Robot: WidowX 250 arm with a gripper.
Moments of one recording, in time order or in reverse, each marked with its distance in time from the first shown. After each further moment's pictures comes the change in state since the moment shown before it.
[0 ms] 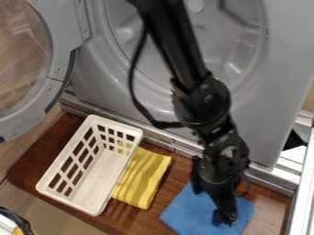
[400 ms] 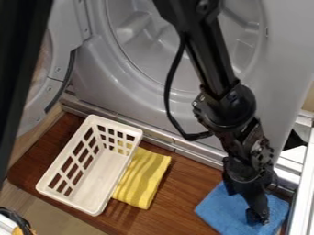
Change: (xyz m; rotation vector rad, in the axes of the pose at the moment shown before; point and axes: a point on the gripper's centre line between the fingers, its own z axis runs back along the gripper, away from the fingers) arm 0.038 -0.017 -0.023 -0.079 -0.064 -0.049
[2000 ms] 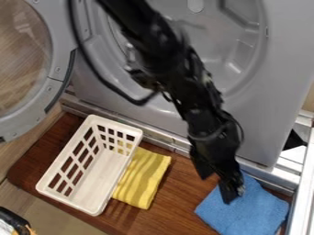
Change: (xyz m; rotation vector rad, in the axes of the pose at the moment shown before) arm -0.016 0.012 0.065 -0.216 -0.007 0.138
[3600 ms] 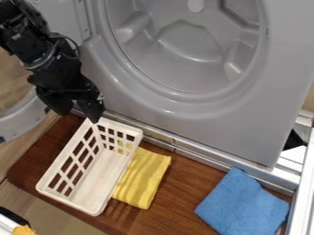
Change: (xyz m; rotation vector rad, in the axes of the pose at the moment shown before) arm -0.115 0.133 0.150 0.256 -0.180 0.618
